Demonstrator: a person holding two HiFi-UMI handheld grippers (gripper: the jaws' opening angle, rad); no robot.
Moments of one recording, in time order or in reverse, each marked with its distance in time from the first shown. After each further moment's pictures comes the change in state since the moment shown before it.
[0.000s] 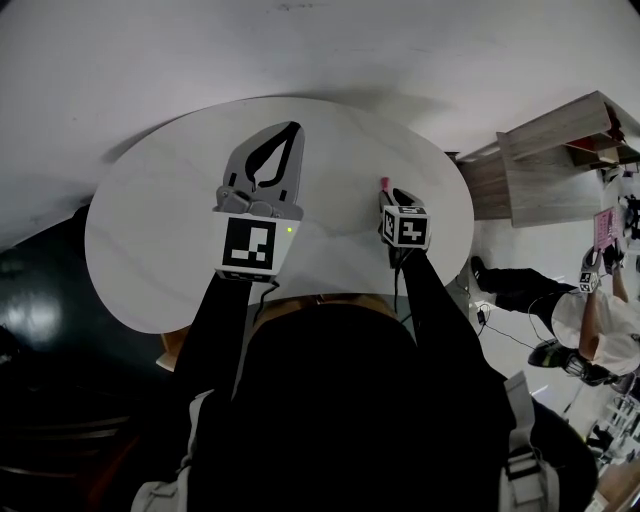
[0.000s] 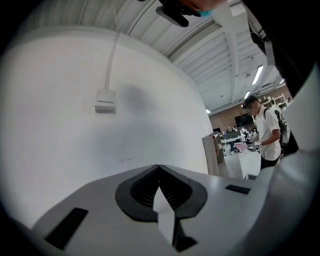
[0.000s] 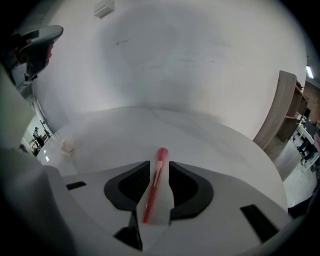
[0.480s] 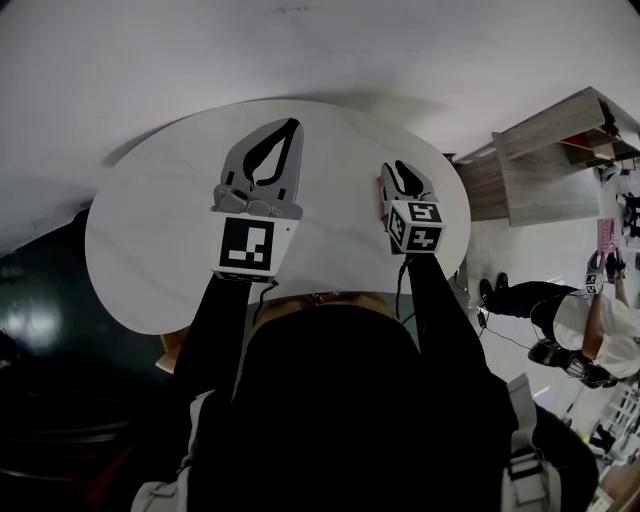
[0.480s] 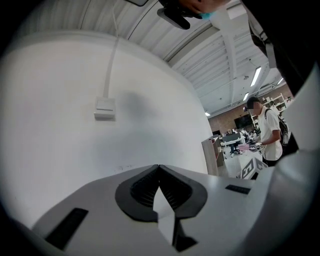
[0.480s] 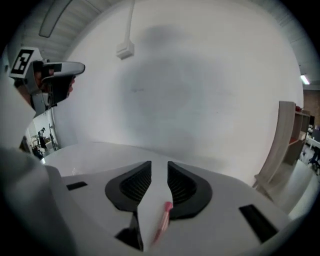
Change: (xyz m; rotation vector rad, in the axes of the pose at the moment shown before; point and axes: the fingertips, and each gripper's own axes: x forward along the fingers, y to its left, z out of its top) left arm -0.006 -0.003 0.019 0.007 -0.044 0.000; right arm -0.070 0.020 0.103 -0.084 -0.392 0.042
